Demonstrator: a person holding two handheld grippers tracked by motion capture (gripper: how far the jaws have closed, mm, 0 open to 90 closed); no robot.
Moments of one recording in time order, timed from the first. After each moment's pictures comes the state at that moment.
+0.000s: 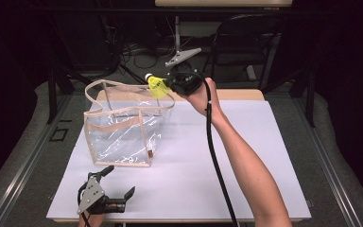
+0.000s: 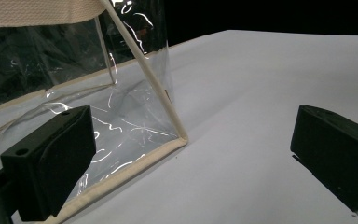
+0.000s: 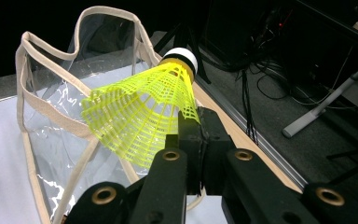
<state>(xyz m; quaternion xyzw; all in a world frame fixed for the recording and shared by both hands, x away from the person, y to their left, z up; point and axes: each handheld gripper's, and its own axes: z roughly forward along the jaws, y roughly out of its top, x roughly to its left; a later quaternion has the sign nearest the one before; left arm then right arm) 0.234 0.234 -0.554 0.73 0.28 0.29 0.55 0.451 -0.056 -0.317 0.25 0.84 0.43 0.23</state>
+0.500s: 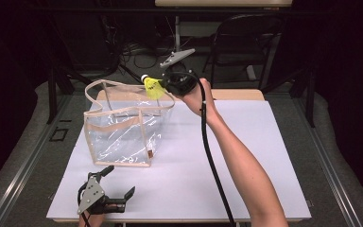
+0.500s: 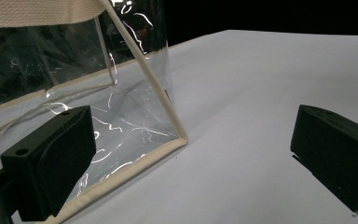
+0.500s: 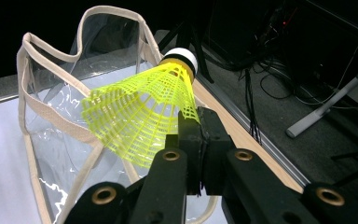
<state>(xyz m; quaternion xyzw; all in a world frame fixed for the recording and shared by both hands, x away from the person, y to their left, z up) 0.234 0.234 -0.554 0.73 0.28 0.29 0.55 0.454 -0.044 -0.321 0.24 0.84 0.43 0.23</state>
